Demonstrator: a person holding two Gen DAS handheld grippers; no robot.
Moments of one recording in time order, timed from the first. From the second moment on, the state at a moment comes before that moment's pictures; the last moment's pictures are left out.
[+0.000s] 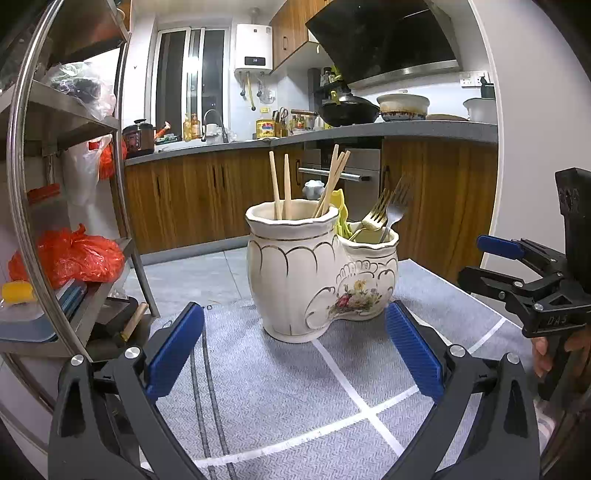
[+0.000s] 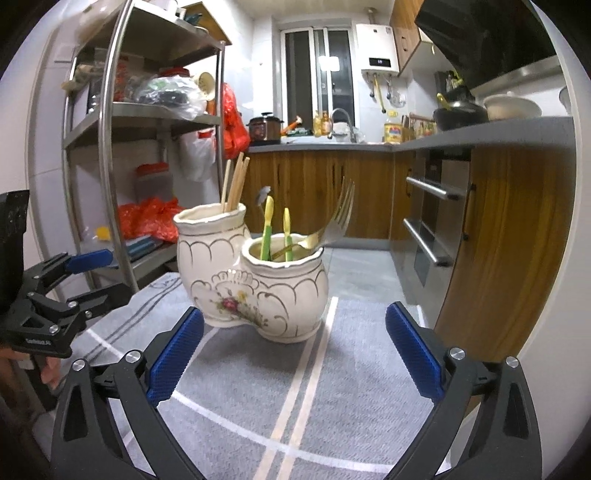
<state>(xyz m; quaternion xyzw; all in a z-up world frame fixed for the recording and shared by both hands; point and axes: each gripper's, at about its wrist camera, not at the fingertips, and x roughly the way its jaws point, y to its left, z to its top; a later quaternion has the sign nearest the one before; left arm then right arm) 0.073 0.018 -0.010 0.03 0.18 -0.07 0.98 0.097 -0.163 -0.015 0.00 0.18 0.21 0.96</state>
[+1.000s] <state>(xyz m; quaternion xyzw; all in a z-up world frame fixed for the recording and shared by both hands) 0.066 0.026 -0.006 0.02 0.17 -0.06 0.98 0.083 -0.162 -0.011 -0.01 0.15 0.21 0.97</state>
